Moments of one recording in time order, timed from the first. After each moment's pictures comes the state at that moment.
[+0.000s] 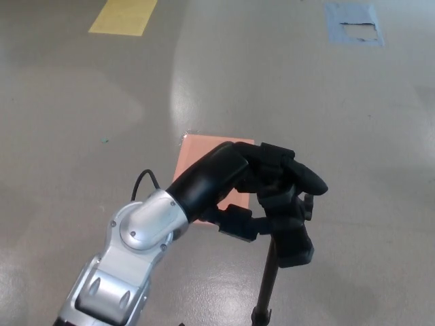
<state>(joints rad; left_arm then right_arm) -0.41 0.15 -0.27 -0.05 0.06 0.18 -0.46 -0.28 -0.46 0.20 1.22 -0.31 -0.20 0.26</state>
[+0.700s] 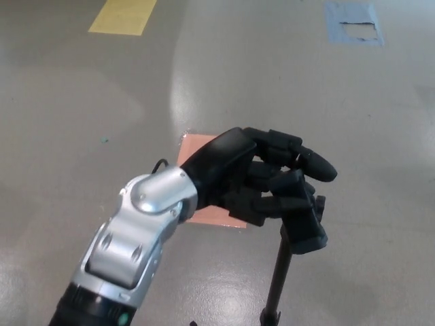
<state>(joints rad) -0.57 0.12 -0.25 0.05 -0.05 0.42 -0.54 -0.29 -0.46 0.21 1.23 -0.31 -0.20 0.27</state>
